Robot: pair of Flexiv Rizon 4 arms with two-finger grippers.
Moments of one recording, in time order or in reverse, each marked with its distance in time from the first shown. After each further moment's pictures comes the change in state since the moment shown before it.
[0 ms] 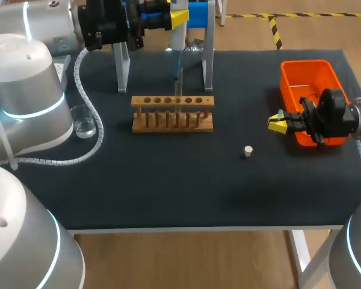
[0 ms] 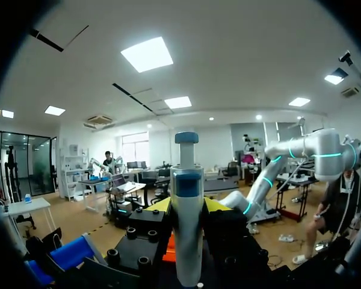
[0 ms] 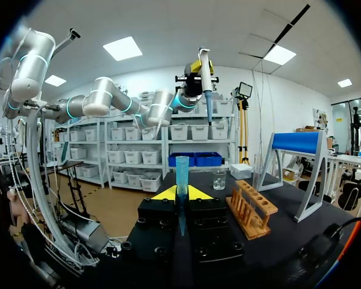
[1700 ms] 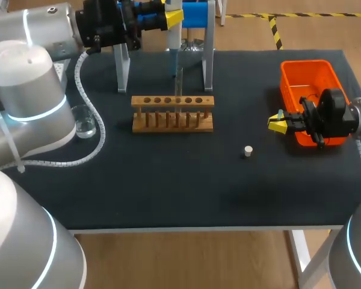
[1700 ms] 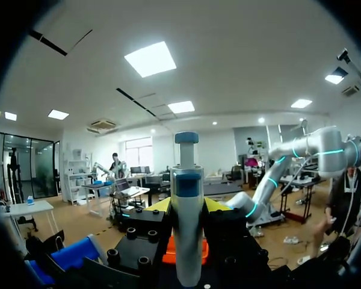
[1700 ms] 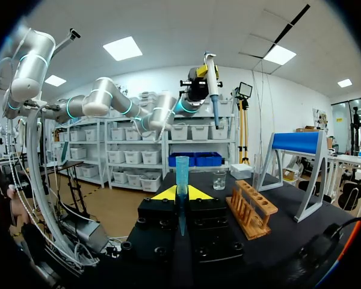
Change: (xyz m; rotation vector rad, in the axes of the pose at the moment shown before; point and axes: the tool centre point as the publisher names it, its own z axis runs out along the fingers) left arm -0.016 0.007 -0.005 0.041 -0.023 0.012; right arm 0.000 0.000 0.000 0.000 0.000 0.000
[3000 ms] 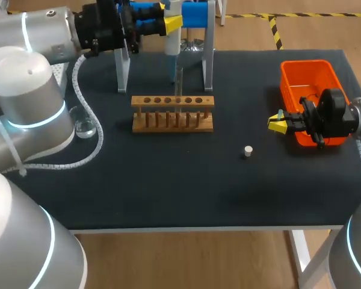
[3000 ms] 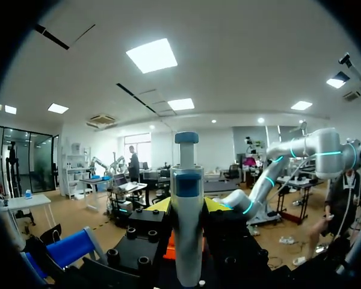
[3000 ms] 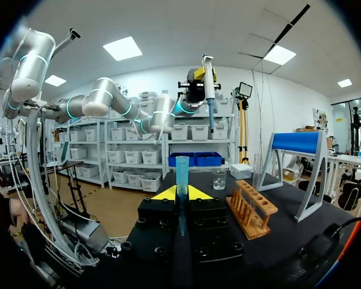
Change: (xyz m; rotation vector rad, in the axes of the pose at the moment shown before) left arm 0.004 0.012 -0.005 -0.034 0.006 -0.028; right arm 0.000 0.000 0.000 0.000 0.000 0.000
